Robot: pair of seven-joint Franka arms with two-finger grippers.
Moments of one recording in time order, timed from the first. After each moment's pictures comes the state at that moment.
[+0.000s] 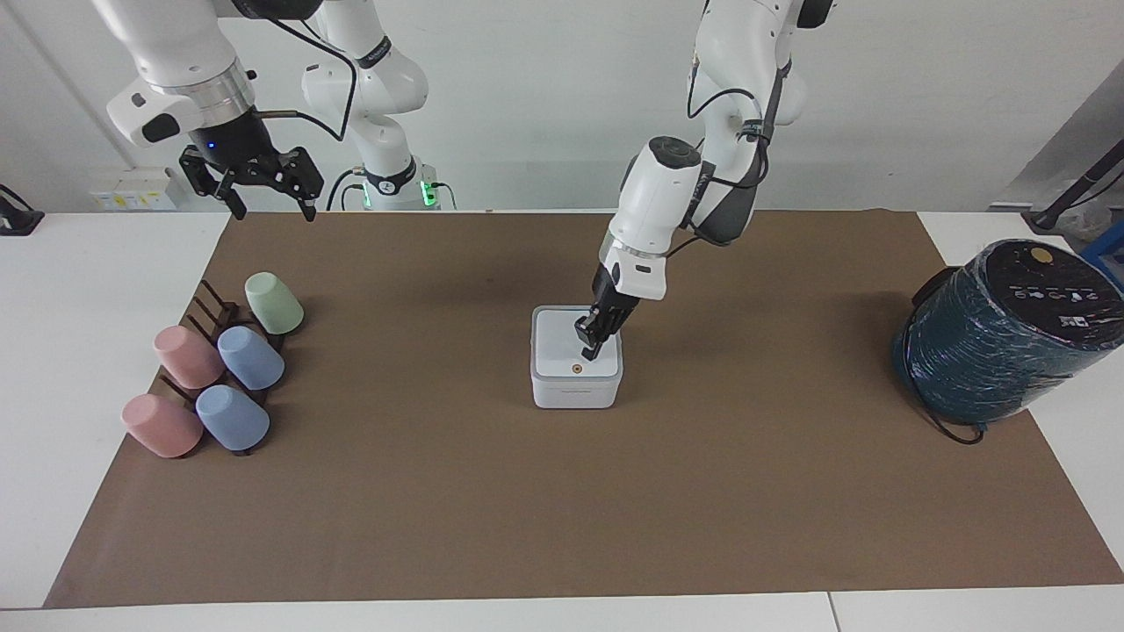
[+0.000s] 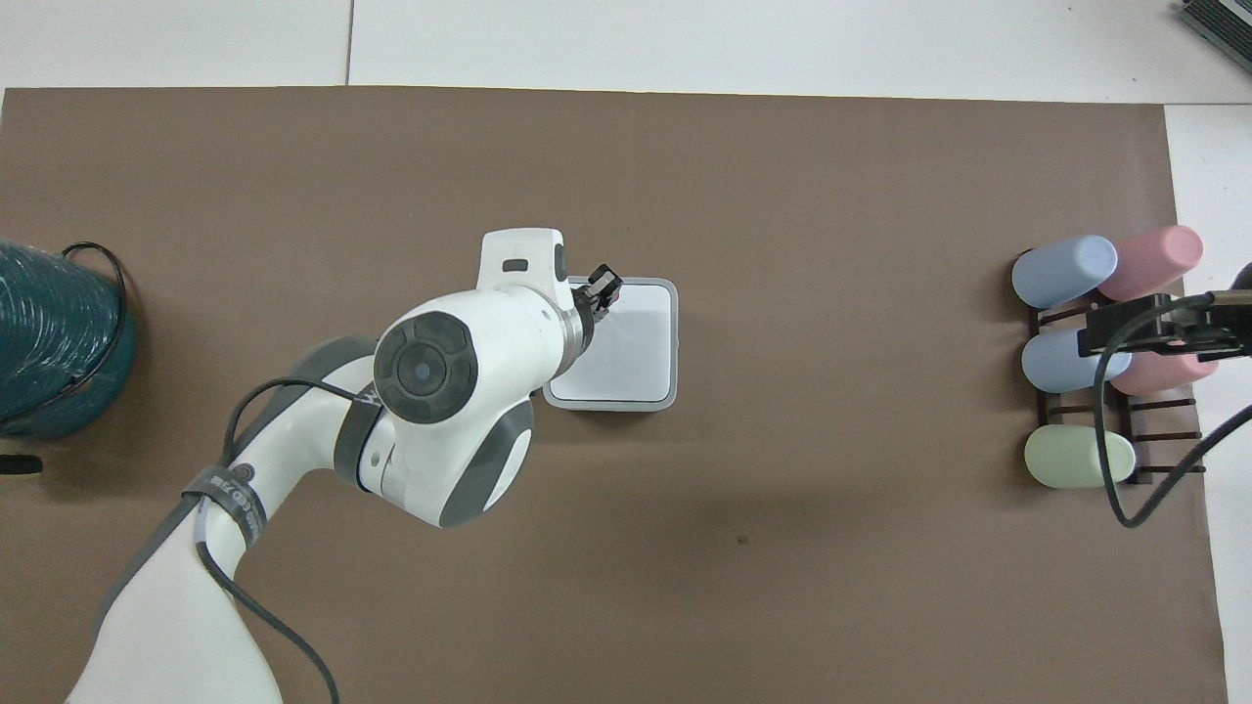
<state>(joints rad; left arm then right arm) -0.46 0.26 -0.11 -1.82 -0.11 2.43 -1.19 0.06 -0.07 -0.04 -1.61 0.00 1.53 0.07</state>
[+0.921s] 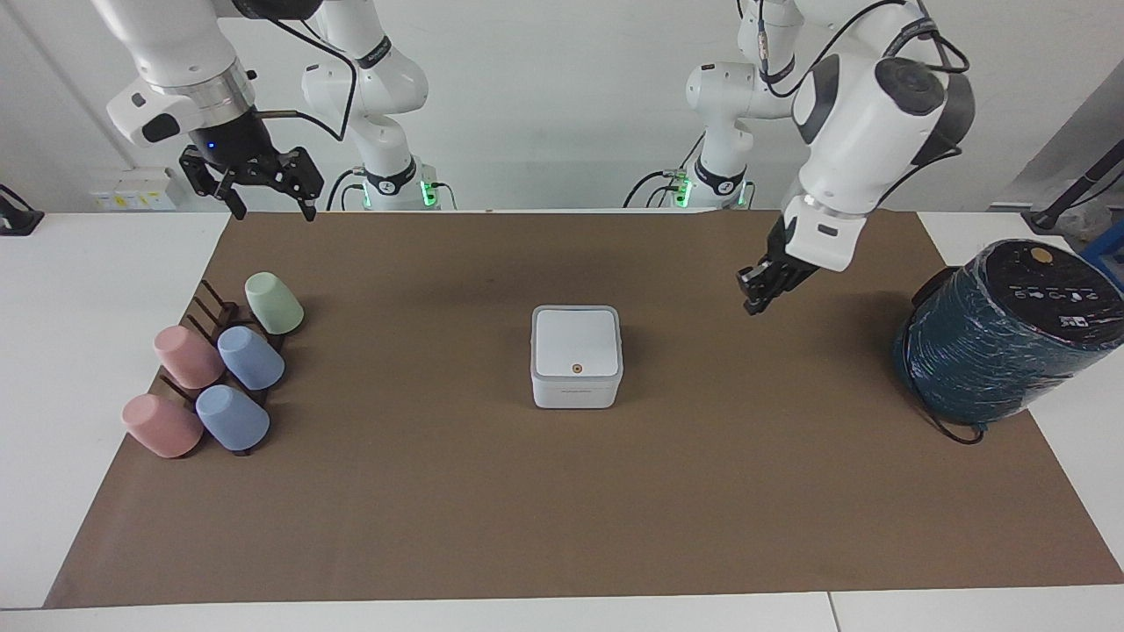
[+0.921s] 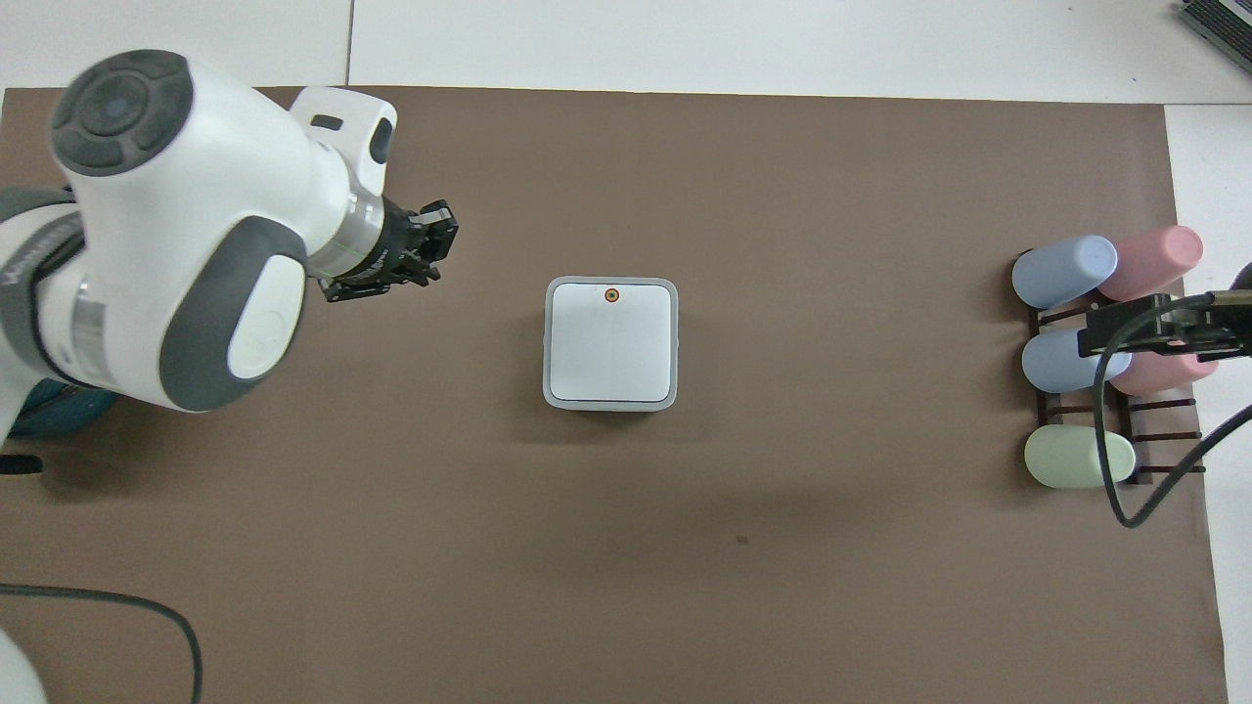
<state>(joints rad) -0.12 0.11 -0.09 -1.58 -0.10 1.72 -0.45 0.06 -0.07 -0.04 -1.61 0.00 1.53 0.07</state>
